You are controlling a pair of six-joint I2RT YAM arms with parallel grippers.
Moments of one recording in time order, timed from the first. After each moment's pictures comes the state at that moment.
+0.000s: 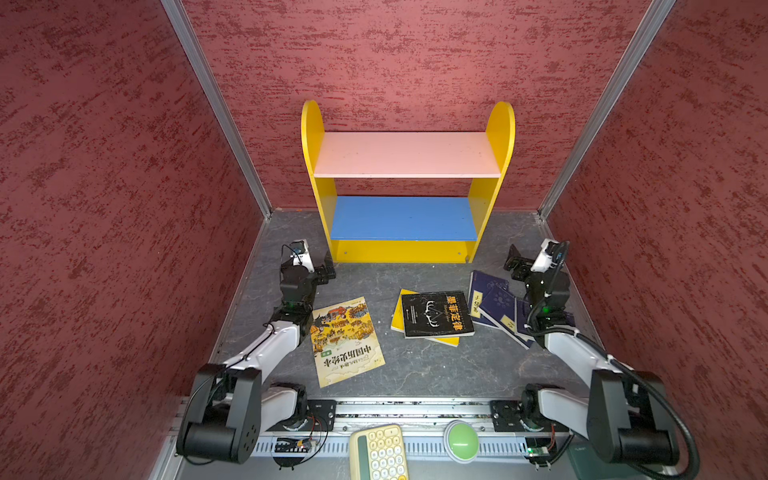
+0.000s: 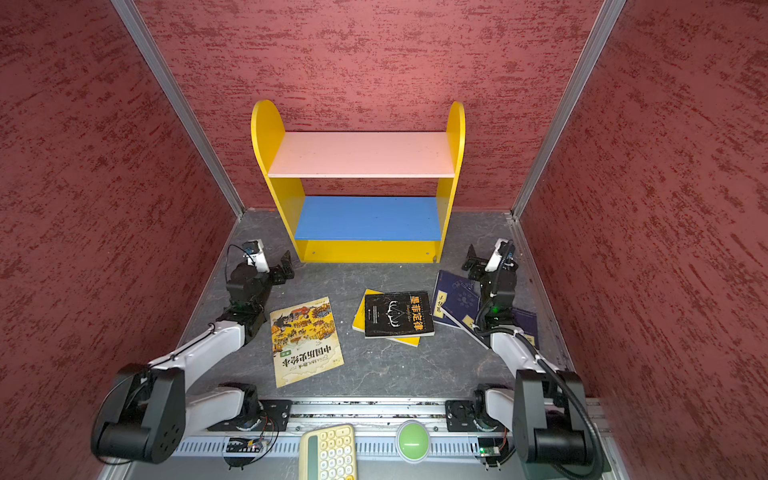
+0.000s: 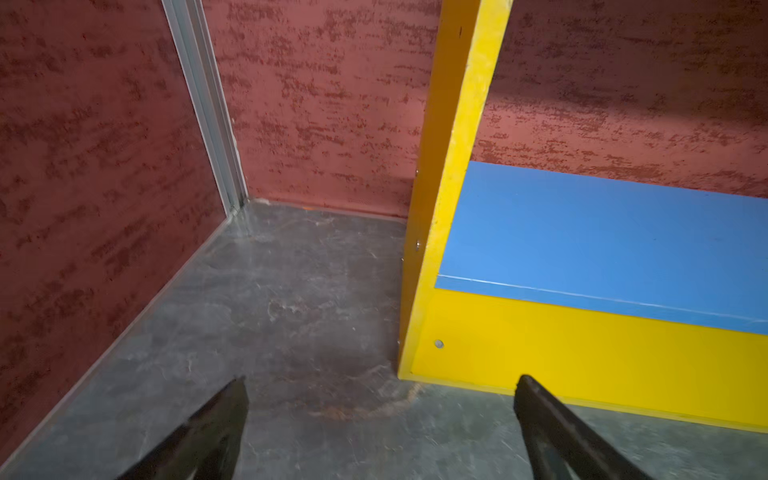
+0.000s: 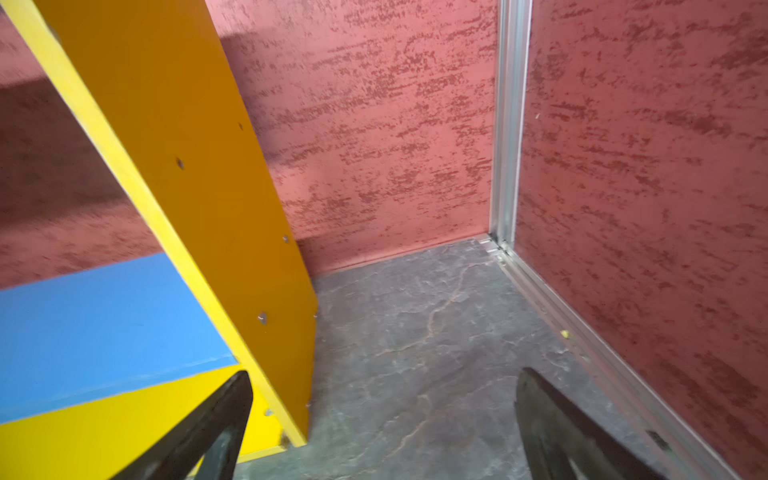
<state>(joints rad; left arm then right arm) -0.12 1.12 0.52 0.38 -0.19 -0.21 -0.05 1.12 0.47 0.59 0.05 0.27</state>
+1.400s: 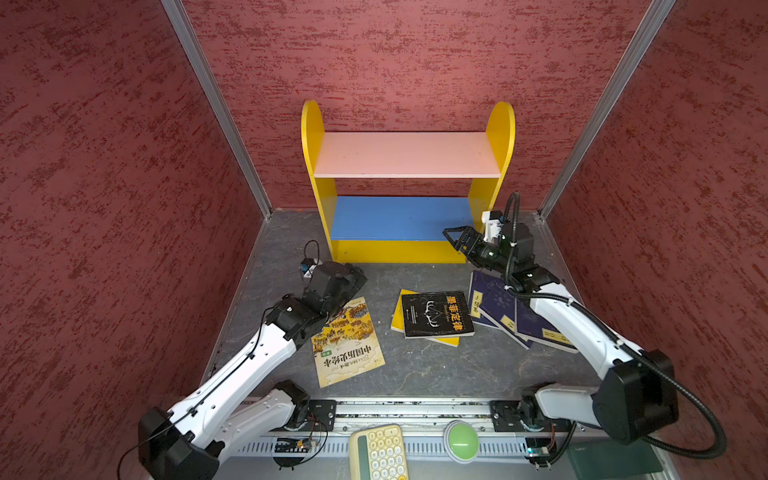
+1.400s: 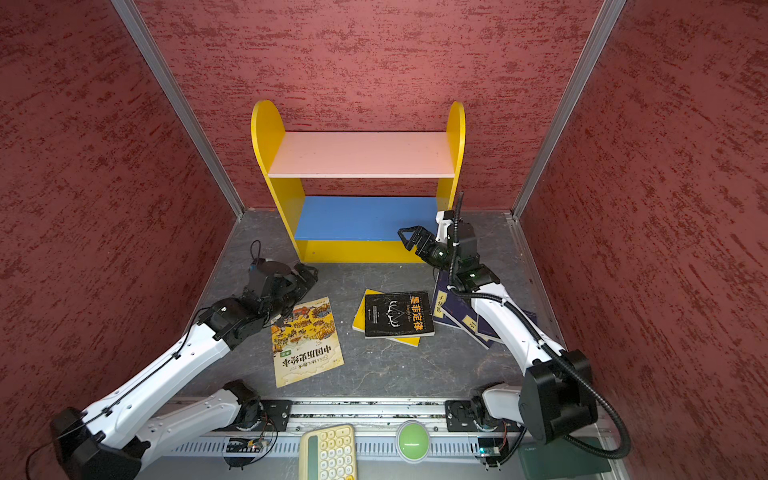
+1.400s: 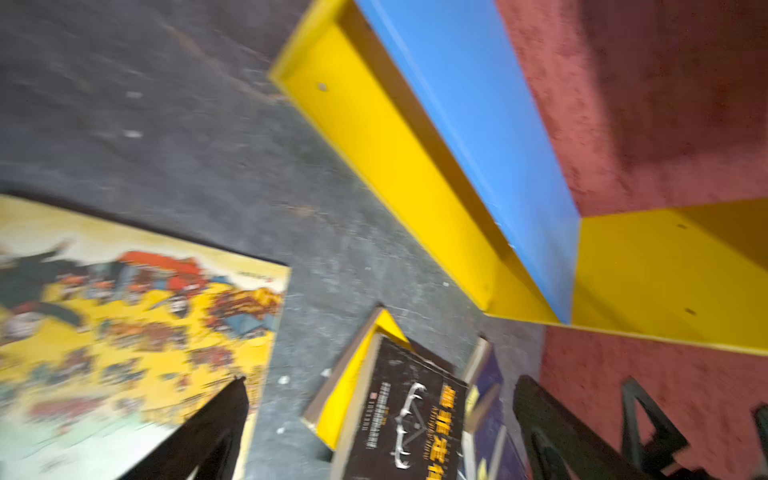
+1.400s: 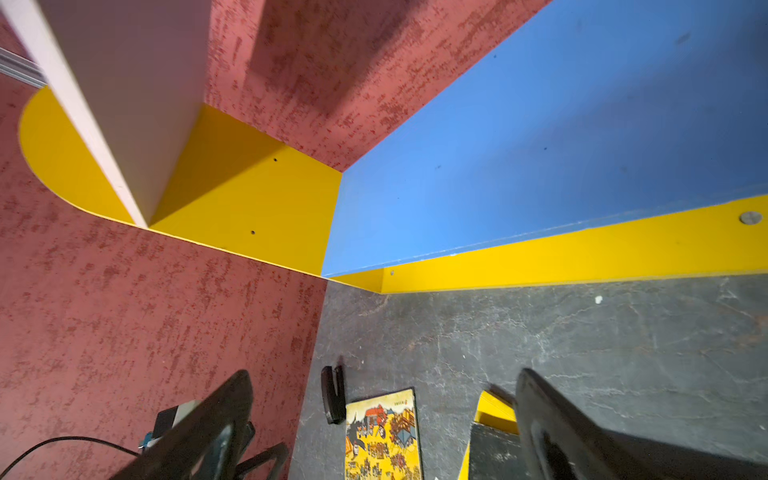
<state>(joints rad) -0.50 0.94 0.87 -0.72 -0.24 -1.26 0.30 1.34 1.00 -0.01 -0.42 0.86</state>
